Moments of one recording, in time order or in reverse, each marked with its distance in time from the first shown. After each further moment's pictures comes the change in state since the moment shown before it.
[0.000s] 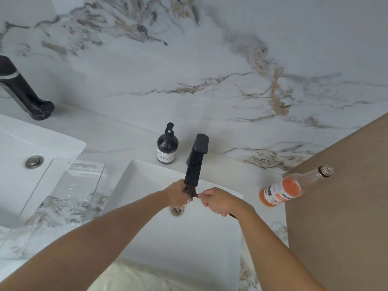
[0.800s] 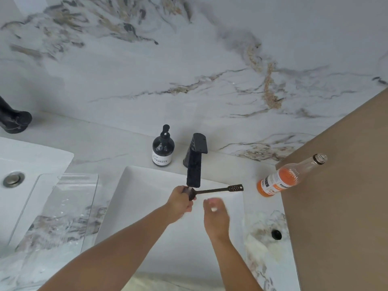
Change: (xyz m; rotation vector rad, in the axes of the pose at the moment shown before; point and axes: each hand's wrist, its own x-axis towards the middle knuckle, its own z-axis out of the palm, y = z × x) left_hand -0.001 -0.013 0.020 -0.580 0.142 -0.179; right_hand -0.010 -0.001 0.102 0.726 0.812 0.132
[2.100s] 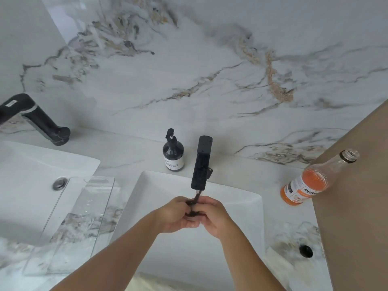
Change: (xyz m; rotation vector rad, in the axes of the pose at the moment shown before) left_hand -0.036 0.003 -0.018 -0.068 -0.220 -0.091; right_hand 0.047 -0.001 0.020 0.626 -0.828 0.239
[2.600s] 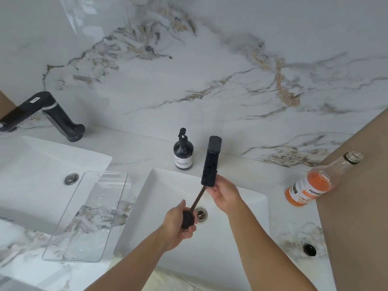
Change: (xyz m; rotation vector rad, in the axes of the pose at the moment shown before) left_hand -0.037 -0.038 0.000 -0.234 0.327 0.007; right_hand 0.020 -0.040 0.013 0.325 0.037 -0.123
